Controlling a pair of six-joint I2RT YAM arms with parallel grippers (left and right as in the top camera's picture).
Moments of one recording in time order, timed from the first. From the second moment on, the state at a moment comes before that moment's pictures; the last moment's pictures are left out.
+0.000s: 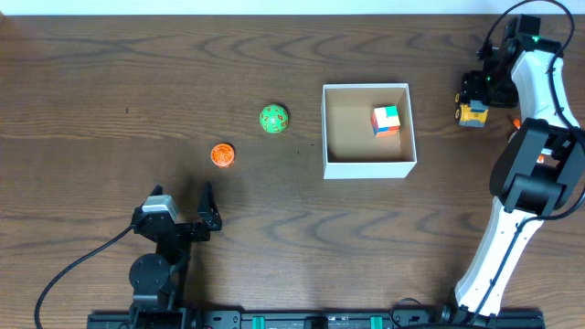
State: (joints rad) left arm -0.05 0.01 0.02 -0.12 -0.01 -0.23; right arm -0.25 2.40 2.07 -1.05 -0.03 -0.11
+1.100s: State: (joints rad) left arm -0.05 0.01 0.02 -0.12 -0.01 -0.23; right arm -0.15 2.18 2.12 -1.13 -0.02 -0.06
